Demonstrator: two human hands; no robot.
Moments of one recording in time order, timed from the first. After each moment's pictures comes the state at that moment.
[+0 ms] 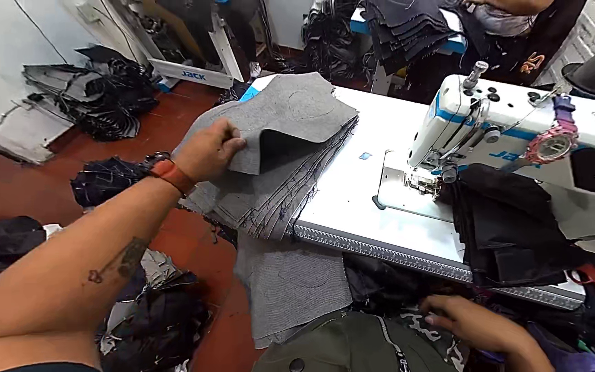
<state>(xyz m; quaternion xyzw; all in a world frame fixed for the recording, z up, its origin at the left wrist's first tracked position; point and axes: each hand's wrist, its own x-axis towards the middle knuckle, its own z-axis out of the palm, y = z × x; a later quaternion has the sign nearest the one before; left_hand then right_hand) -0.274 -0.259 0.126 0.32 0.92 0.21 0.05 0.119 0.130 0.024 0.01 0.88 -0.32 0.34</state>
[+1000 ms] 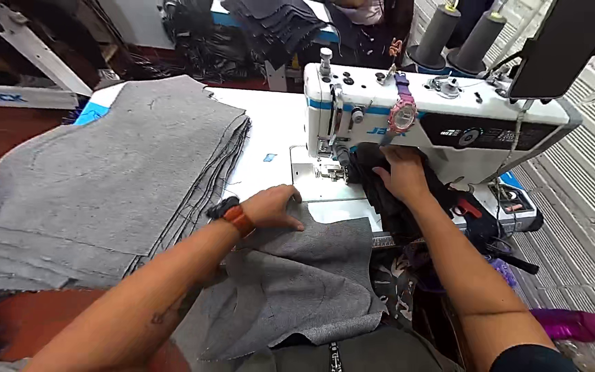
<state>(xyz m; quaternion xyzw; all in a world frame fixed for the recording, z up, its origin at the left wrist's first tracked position) -0.182 -0.035 0.047 0.54 0.79 0.13 0.24 0.016 0.236 0.062 0.22 0.96 -0.04 -0.18</state>
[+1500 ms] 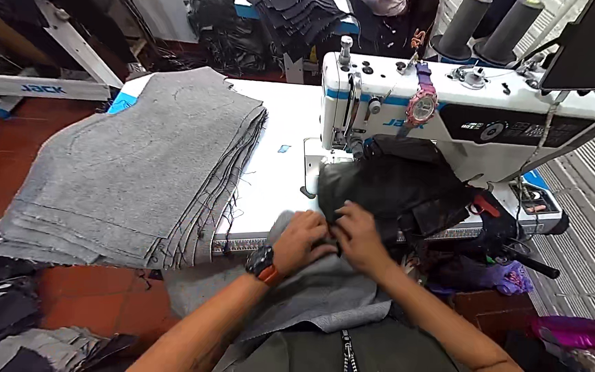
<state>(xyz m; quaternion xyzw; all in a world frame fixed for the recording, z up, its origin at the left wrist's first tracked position) -0.096 -0.078 -0.021 0.65 0.67 0.35 -0.02 0.050 0.074 -0.008 0.07 0.94 -0.22 -0.26</state>
